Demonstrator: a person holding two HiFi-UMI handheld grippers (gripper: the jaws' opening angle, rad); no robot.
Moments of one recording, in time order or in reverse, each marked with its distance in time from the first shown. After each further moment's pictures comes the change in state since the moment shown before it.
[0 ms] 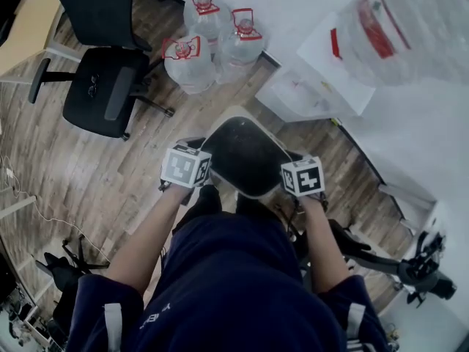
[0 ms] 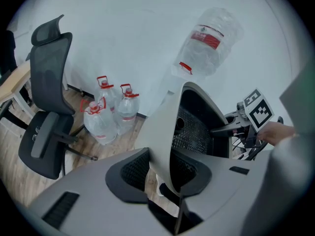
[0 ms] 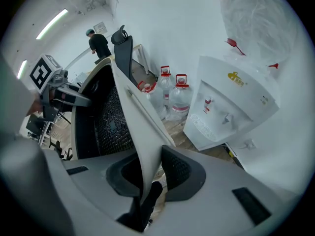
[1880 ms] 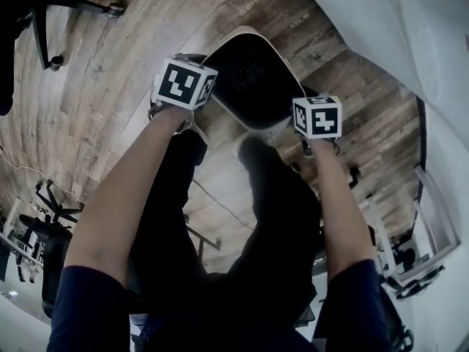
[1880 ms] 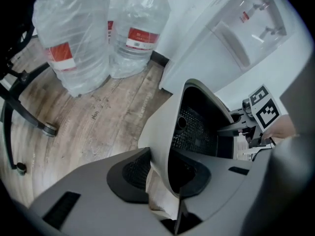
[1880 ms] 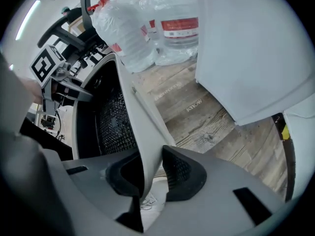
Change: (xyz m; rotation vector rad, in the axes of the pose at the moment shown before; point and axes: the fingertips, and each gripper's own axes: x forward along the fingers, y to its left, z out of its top) left arm 0.531 0.187 -0.206 -0.088 0.280 -0.026; right arm 0.548 -0.115 -0.193 0.027 0.264 0.107
